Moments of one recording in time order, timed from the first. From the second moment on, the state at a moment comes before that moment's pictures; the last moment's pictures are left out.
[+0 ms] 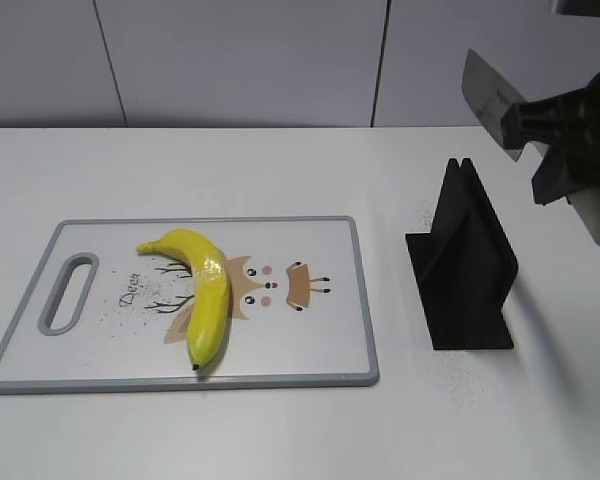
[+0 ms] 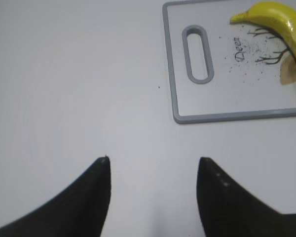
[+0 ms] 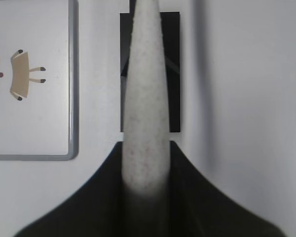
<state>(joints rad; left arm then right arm) -0.03 0.33 -0.52 -0.07 1.08 0.16 0.46 1.33 -1.05 -0.12 0.92 0.56</state>
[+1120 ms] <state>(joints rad) -0.03 0.00 -0.50 -0.07 1.08 0.16 0.46 1.50 -1.01 -0.06 0.96 0.53</state>
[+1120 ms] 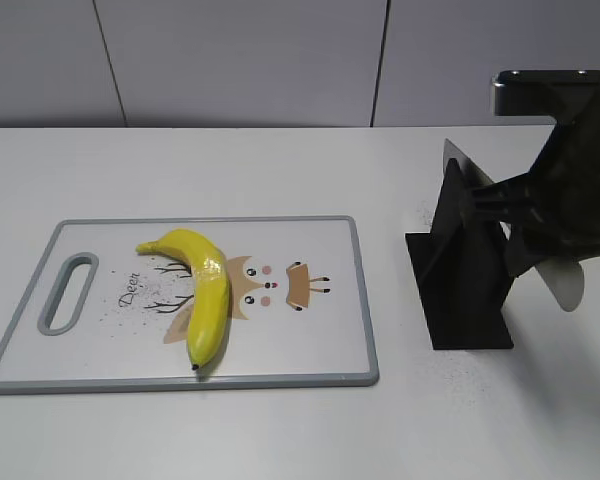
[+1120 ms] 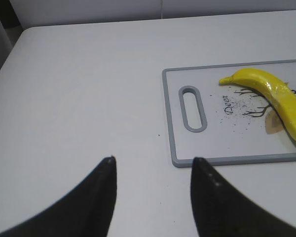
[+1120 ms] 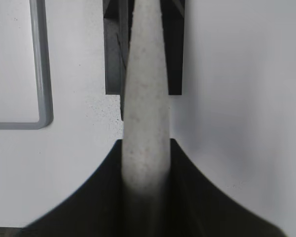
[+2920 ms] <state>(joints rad) -0.03 0.00 -0.49 -0.09 1.10 0.16 0.46 0.03 -0.51 0.00 1.04 -0.03</state>
